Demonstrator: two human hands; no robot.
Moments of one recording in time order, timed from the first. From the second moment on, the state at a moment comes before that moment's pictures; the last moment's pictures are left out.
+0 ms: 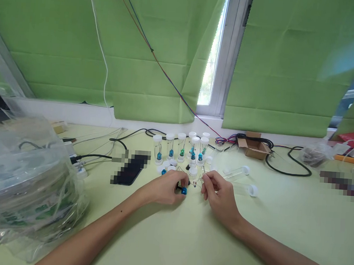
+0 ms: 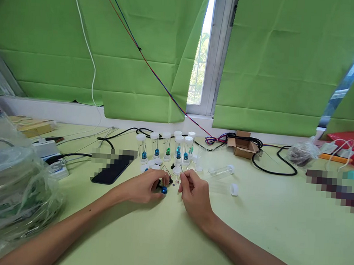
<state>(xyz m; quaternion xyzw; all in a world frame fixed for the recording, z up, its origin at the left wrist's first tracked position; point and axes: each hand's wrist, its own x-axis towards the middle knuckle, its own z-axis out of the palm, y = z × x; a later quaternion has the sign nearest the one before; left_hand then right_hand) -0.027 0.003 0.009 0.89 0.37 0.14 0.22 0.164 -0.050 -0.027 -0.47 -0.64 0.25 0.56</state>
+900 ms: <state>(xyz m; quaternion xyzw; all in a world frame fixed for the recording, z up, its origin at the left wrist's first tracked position) -0.018 0.017 -0.002 0.82 0.41 0.29 0.27 0.160 -0.053 -0.031 -0.46 -0.69 0.25 0.50</state>
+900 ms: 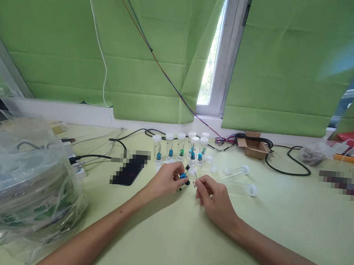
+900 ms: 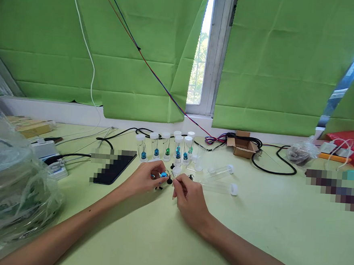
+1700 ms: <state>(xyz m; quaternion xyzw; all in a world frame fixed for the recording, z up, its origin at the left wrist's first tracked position) -0.012 0.019 -0.011 0.74 0.33 0.32 0.49 0.160 -0.051 -0.030 -0.47 -0.71 0.27 0.45</state>
